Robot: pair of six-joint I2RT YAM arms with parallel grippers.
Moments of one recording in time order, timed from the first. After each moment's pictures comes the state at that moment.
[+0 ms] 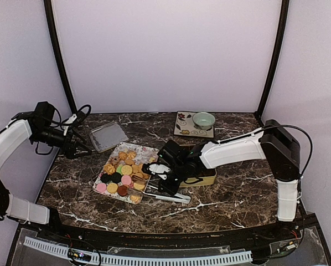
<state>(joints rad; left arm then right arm) 0.06 1.23 1.08 -1.01 0.83 0.72 1.05 2.03 1.35 -0.40 -0.21 -0.15</state>
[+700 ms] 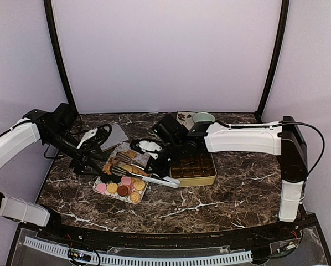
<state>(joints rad) -0.30 1.21 1.11 -1.16 0.84 0.88 1.06 1.95 1.57 -0.51 -0.23 -0.15</state>
